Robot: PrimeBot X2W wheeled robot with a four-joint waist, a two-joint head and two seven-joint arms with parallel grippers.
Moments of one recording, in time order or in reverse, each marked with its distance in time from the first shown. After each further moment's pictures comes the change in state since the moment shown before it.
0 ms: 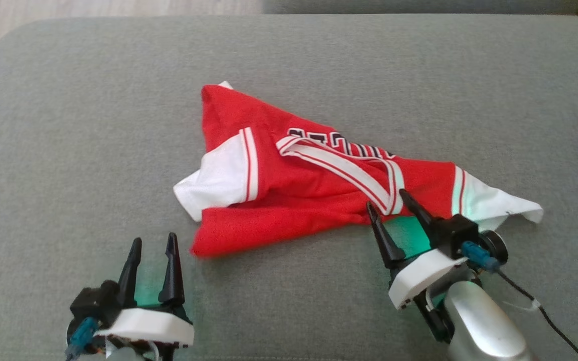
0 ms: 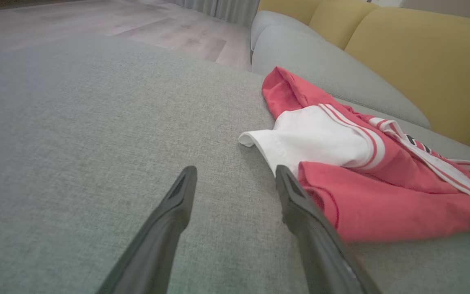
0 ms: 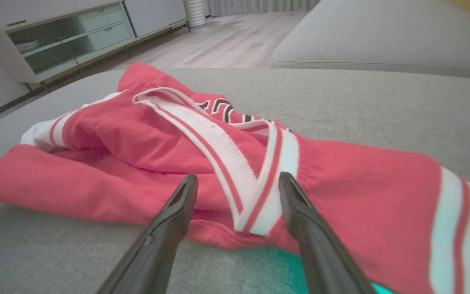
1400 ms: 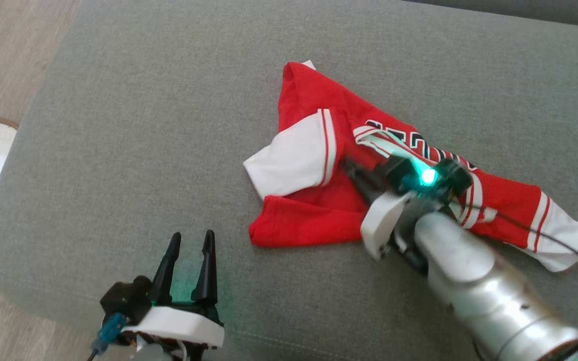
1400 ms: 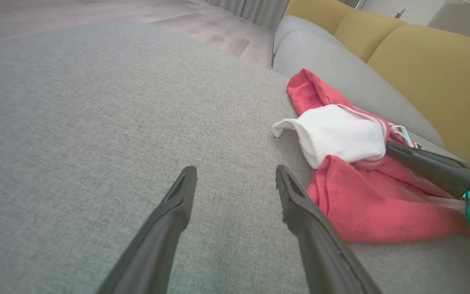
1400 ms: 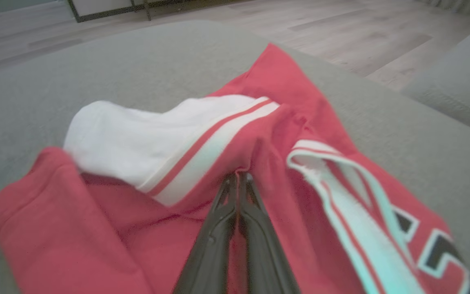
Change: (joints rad) left arm -0.001 -0.002 -0.153 -0.044 -0.097 0.000 0.000; right arm -0.376 -0.014 0.328 0.319 0.007 0.000 0.081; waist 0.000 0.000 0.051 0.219
